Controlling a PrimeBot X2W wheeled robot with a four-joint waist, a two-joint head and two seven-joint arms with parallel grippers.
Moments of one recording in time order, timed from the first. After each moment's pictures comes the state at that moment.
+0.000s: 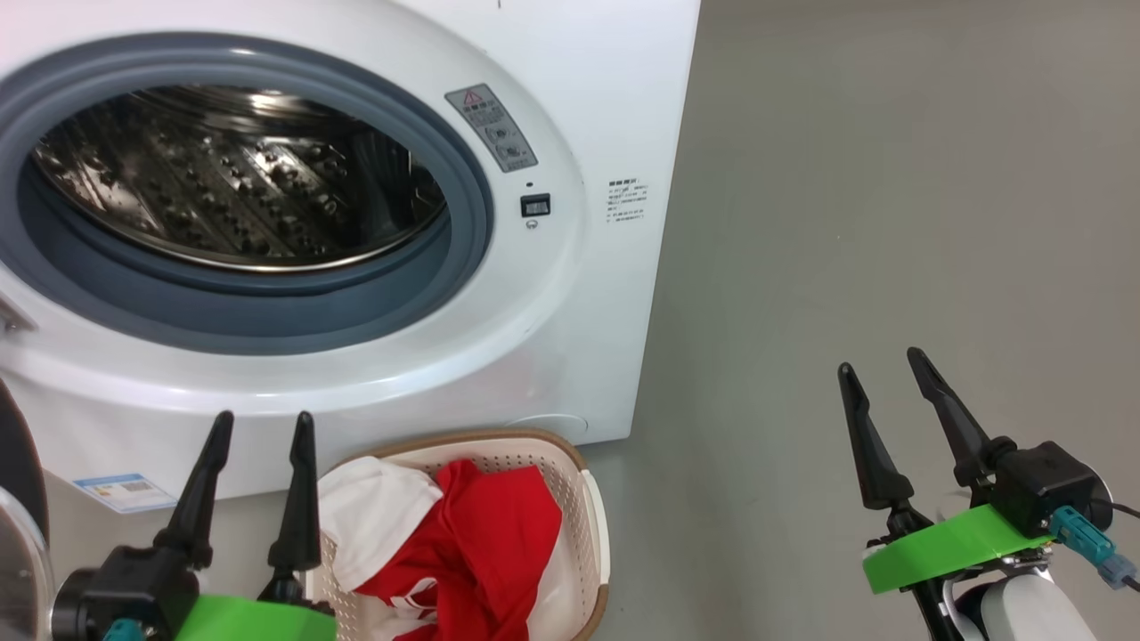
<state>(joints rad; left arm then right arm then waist) -0.09 0.05 0.06 0.10 -0.17 -0.11 -0.25 -0.11 -0.06 0.02 0.18 0.24 0.12 -0.26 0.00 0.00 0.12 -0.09</state>
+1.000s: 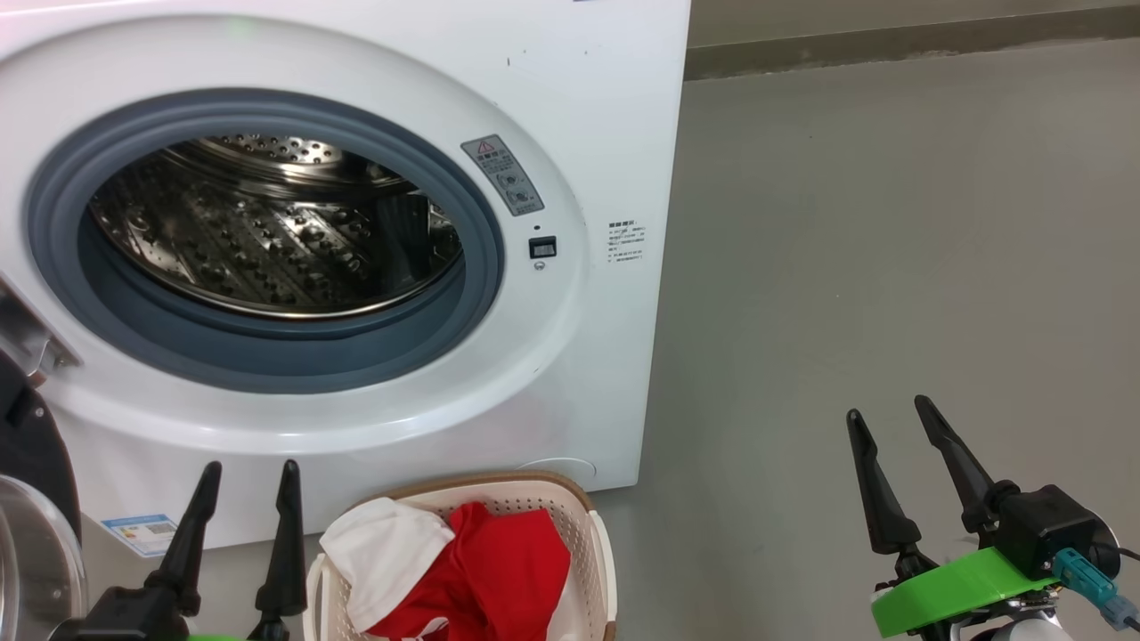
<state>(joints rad) -0.01 0.04 0.10 0.12 -0.17 -0.12 -0.25 -0.02 -0.05 0.00 0.17 0.23 0.12 -0.26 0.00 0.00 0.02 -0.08</state>
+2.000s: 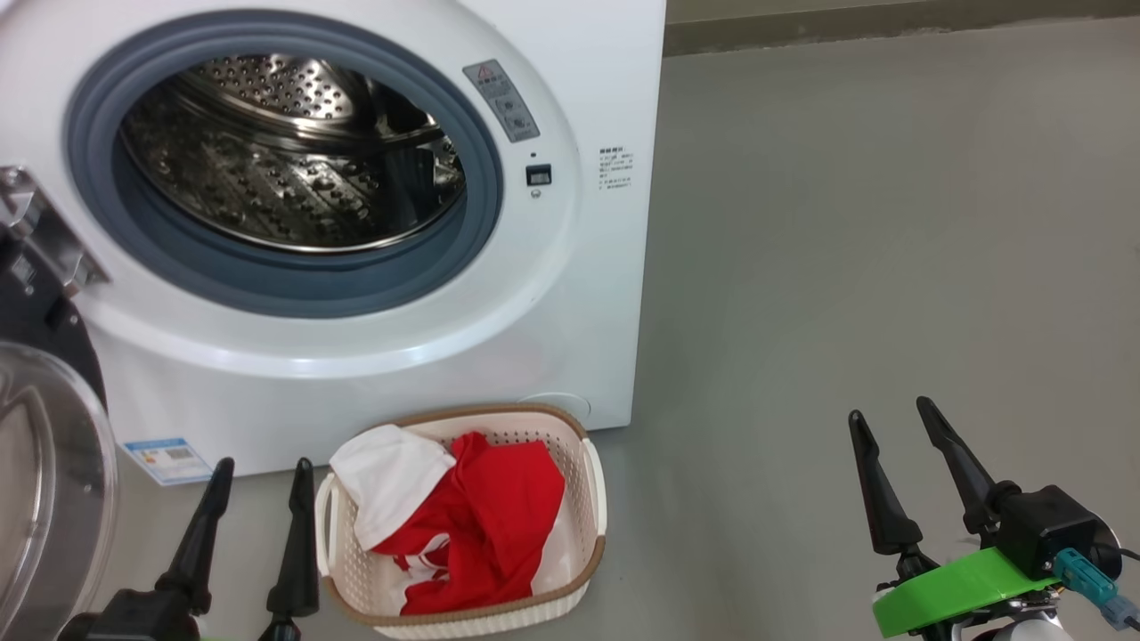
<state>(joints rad) 0.00 0.04 0.08 0.09 -0.16 -0.12 -0.25 -0.02 -0.05 0.00 0.17 0.23 0.12 -0.26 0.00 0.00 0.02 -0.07</state>
